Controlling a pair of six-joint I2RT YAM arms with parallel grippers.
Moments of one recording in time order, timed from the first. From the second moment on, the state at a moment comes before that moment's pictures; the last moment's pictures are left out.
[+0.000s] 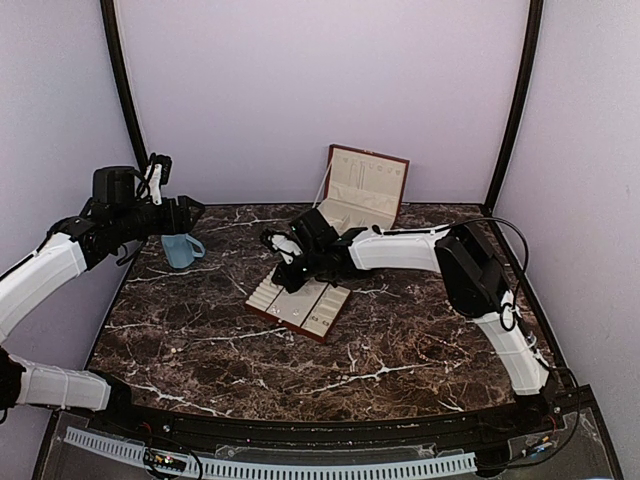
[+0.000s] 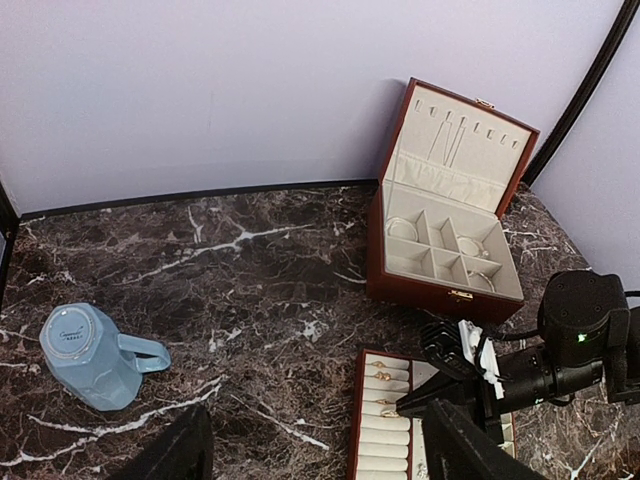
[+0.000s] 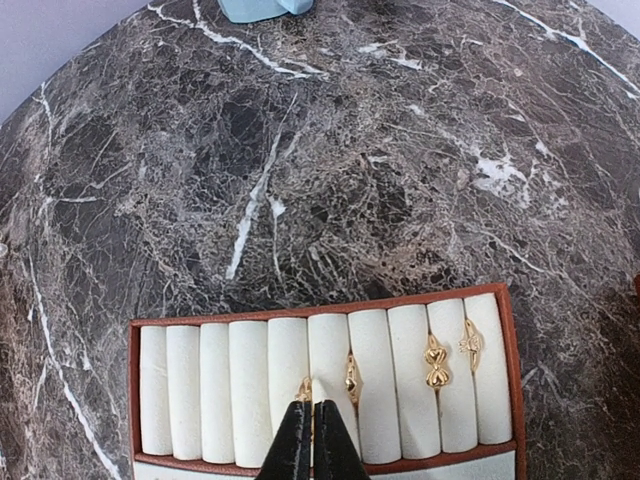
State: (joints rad) left arm -0.25 1.12 0.97 -0.26 0.16 -0.19; right arm 0.89 2.41 1.92 -0.26 -0.26 0.01
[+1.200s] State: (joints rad) left arm -0.25 1.12 0.97 -0.26 0.16 -0.19; right arm 0.90 2.45 1.95 -0.26 -0.25 -0.01
